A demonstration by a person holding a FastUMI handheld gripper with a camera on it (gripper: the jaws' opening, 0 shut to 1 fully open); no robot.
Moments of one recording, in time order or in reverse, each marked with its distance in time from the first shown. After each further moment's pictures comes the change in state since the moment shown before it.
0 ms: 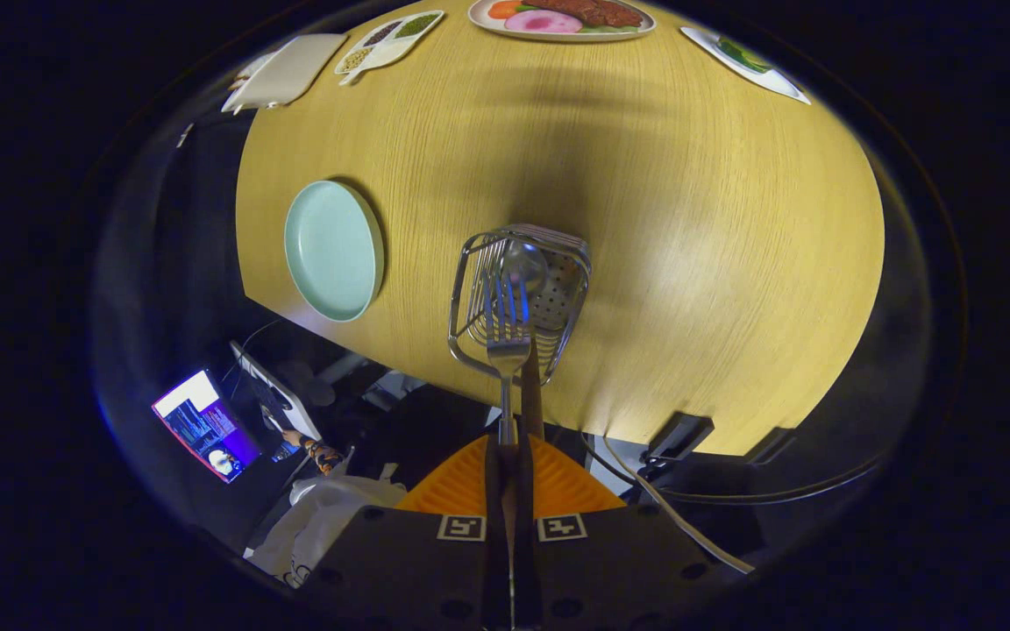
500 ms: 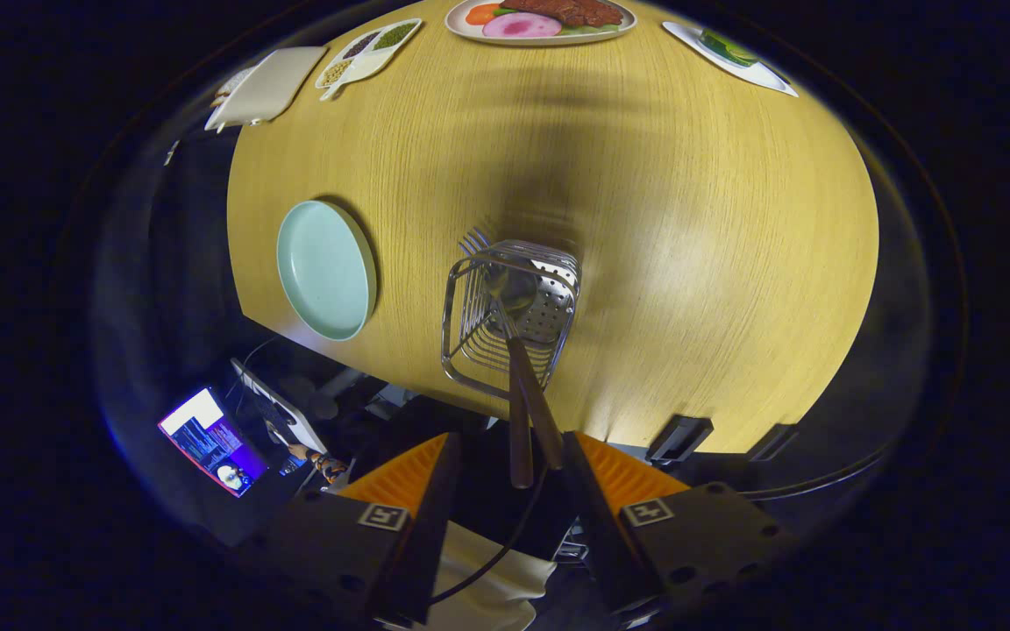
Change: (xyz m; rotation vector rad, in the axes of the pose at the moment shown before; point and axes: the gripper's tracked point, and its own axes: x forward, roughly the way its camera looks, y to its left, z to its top) arm -0.011 0.000 0.016 0.070 -0.072 0.015
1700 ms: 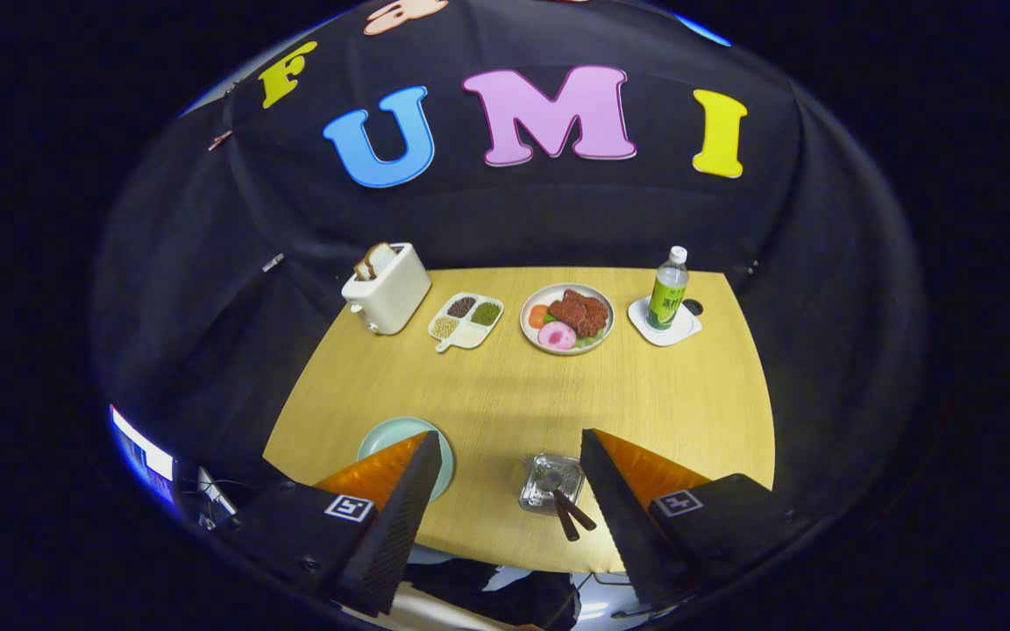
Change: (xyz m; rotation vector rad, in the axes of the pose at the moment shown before) arm -0.182 0.101 -0.016 -0.137 -1.194 -0.079
